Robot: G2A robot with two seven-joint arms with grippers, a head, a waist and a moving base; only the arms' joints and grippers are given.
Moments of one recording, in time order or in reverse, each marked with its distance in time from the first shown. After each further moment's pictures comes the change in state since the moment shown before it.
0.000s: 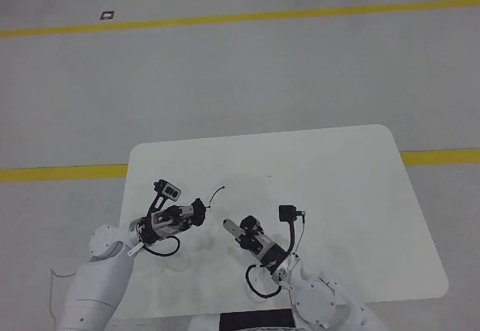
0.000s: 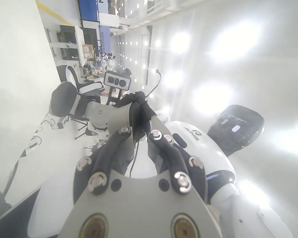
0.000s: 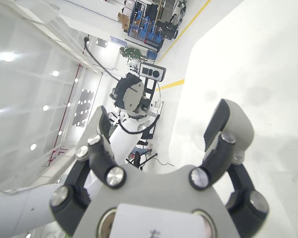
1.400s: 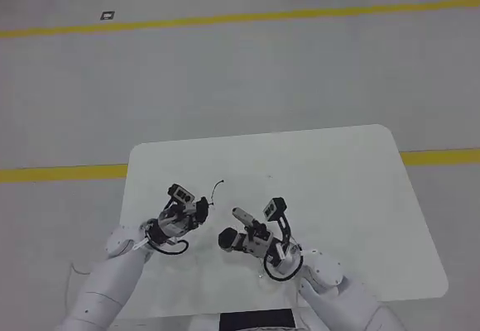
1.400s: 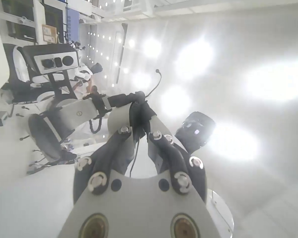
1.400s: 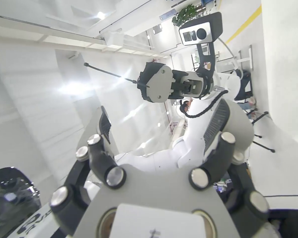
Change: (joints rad) left arm -0.067 0.036 0.200 0.107 -0.286 0.069 0.000; right arm 0.137 -0.025 0.026 0.235 0.990 -0.136 0.538
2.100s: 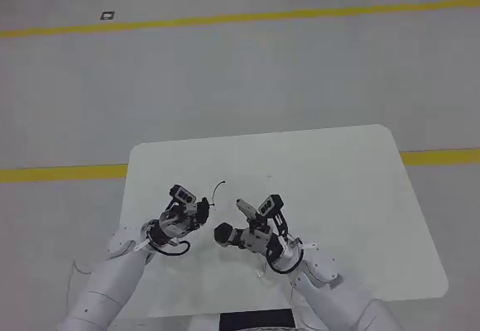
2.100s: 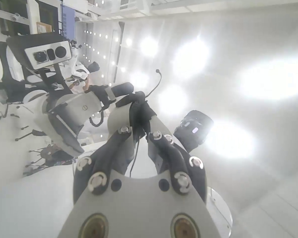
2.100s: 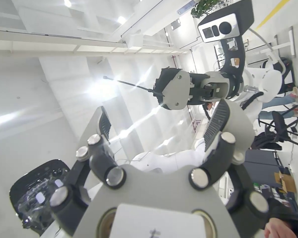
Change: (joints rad) left arm -0.009 0.015 0.039 -0.002 -0.038 -0.030 0.000; right arm 0.042 -0.024 -0.029 0.047 0.154 -0.045 0.051
